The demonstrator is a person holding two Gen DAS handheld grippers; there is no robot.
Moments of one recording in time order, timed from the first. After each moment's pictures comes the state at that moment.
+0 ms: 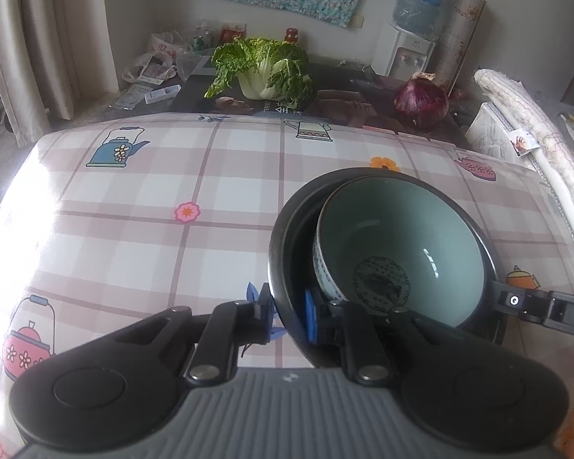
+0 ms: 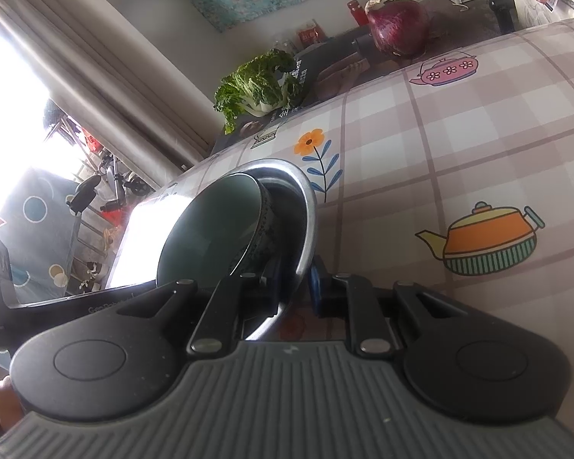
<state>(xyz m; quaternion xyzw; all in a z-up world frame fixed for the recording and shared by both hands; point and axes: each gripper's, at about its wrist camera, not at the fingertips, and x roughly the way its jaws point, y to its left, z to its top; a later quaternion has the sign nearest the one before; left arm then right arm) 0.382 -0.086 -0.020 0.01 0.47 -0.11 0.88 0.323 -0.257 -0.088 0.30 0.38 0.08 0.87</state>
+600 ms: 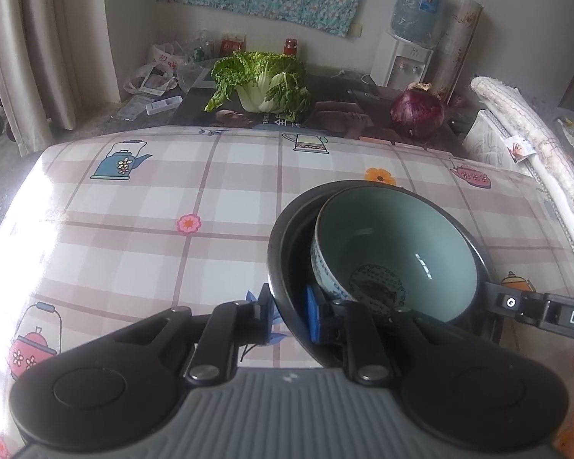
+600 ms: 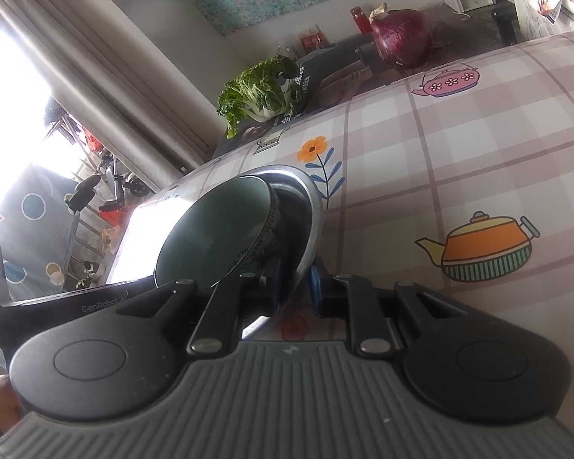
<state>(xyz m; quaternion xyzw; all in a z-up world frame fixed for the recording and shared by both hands) 0.378 -0.087 -0.012 0.01 0.45 -0.11 0.89 0.320 -0.257 -0.082 0.29 0.37 0.08 0.88</state>
